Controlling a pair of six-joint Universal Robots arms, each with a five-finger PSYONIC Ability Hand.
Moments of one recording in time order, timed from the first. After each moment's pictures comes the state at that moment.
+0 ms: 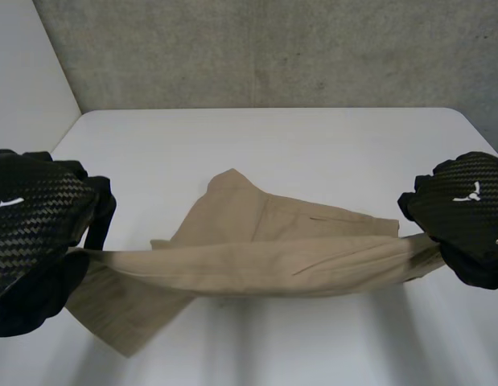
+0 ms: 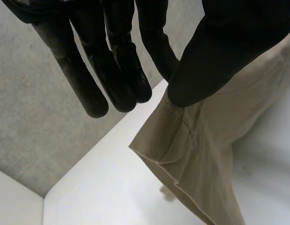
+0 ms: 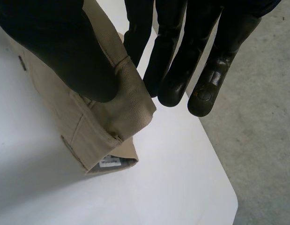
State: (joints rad) left arm 3.96 -1.22 -1.55 2.56 -1.84 3.50; right arm 1.88 -1.89 1.68 0.57 1.38 2.34; left_hand 1.13 1.20 1.19 1.20 0.99; right_hand 0.96 1.18 1.20 1.19 0.99
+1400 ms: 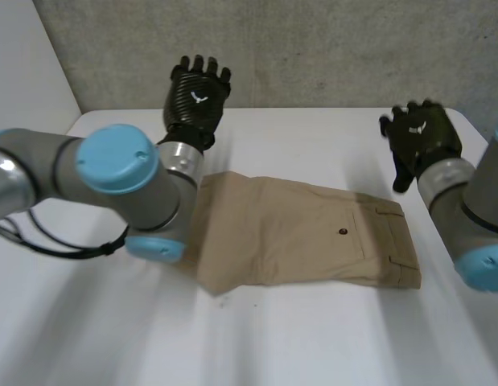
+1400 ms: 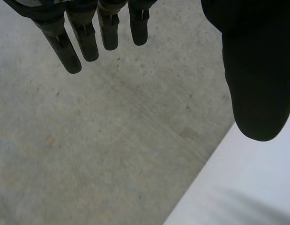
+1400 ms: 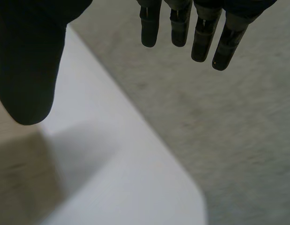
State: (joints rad) left arm 4.11 -2.23 -1.17 3.66 -1.70 3.73; right arm 1.89 -1.21 1.49 -0.17 1.58 2.57; left_hand 0.19 0.20 0.21 0.21 0.05; right_hand 0.21 0.22 0.22 0.23 0.07
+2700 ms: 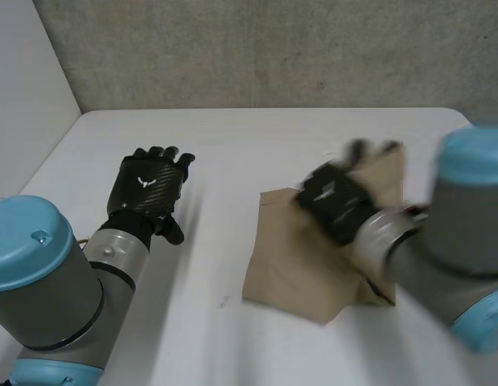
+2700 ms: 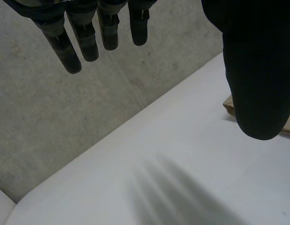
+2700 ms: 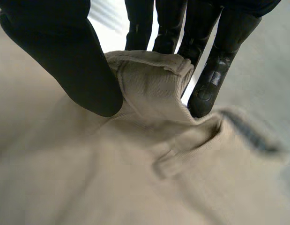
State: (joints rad) left arm 4.14 -1.79 -1.80 3.52 -1.73 3.42; right arm 2.10 -1.21 1.51 0.03 1.35 2.26; left_hand 0.19 0.20 0.21 0.21 0.05; right_hand 0.96 1.18 1.20 1.19 0.90
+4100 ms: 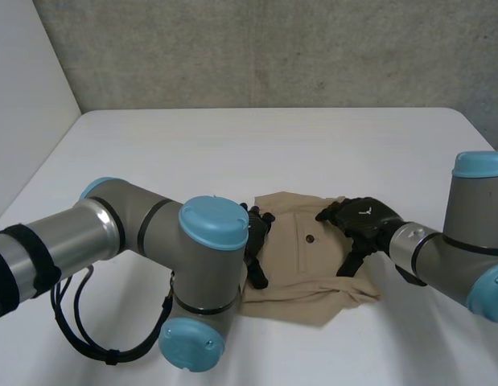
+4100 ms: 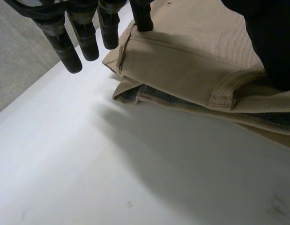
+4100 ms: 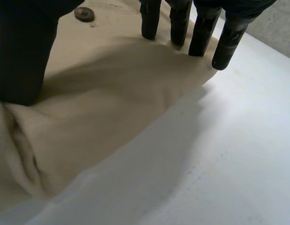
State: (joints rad) left arm 3.88 -2.40 -1.14 3.13 -1.85 3.45; right arm 1.85 -0.99 1.48 0.07 1.22 2.69; left_hand 0.21 0.20 0.21 0.21 0.05; right_hand 0.14 0.20 0.20 0.23 0.07
